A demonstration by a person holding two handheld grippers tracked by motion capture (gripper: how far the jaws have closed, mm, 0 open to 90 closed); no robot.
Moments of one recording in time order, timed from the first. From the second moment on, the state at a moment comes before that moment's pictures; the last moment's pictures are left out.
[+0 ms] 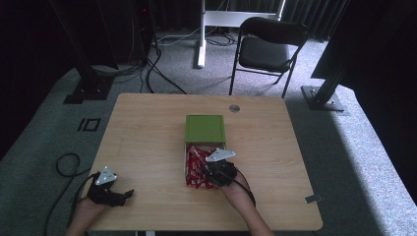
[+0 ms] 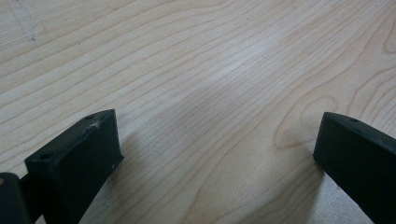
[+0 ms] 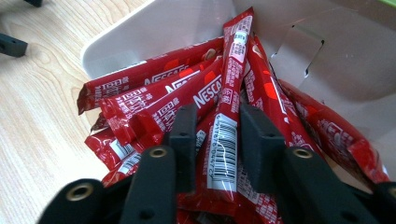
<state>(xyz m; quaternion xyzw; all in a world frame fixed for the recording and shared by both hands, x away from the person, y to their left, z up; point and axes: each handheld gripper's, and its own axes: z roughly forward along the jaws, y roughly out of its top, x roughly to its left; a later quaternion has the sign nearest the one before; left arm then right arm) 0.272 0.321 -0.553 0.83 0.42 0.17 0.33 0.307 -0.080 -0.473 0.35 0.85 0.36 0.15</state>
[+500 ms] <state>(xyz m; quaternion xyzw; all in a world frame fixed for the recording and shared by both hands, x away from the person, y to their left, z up) 0.272 0.321 -0.553 0.83 0.42 0.17 0.33 0.306 -0.081 -0.470 0.37 0.84 0.36 0.17</state>
